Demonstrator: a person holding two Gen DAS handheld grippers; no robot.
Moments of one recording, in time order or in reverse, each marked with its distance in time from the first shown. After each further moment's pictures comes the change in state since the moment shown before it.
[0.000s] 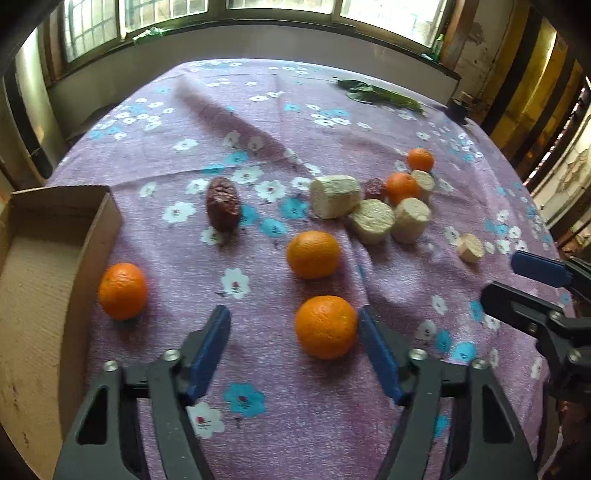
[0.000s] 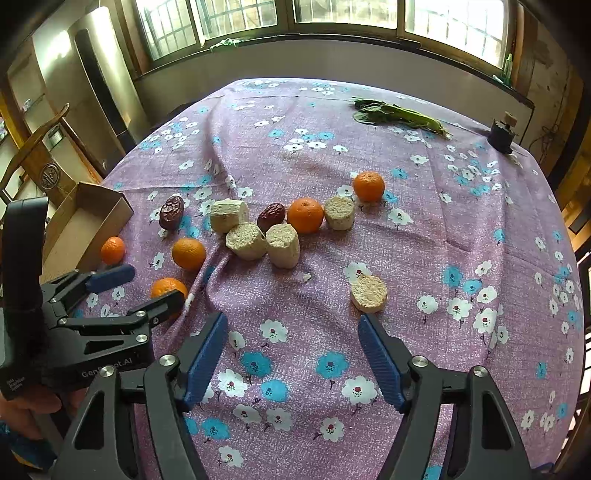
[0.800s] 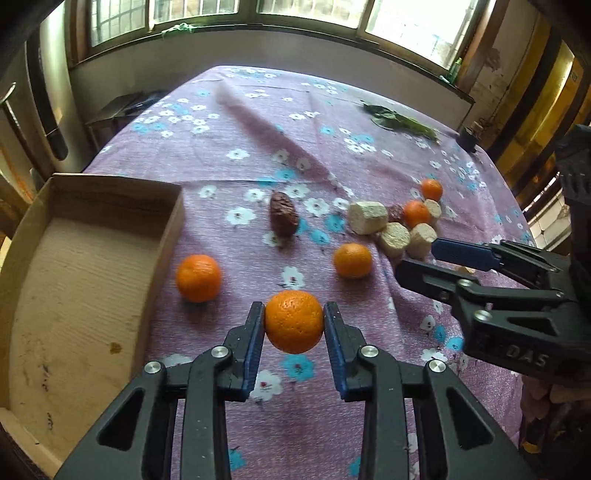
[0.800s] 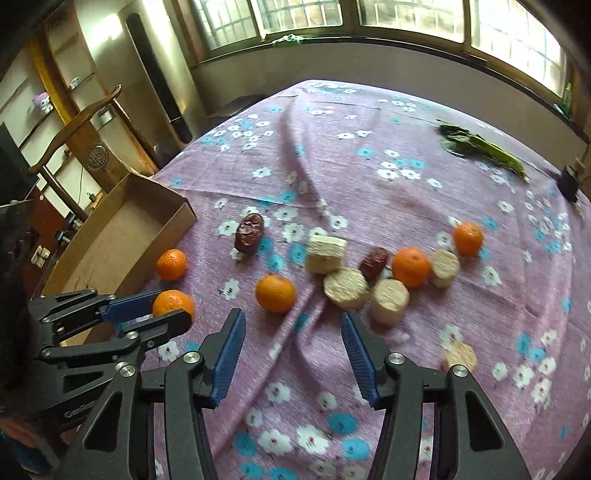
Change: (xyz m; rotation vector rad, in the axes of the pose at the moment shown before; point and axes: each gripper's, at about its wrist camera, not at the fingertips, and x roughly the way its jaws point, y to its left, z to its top) left arm -0.052 0.042 0.000 -0.094 -0.023 0.032; right arm 0.030 0.065 0.043 -0.137 0.005 0.188
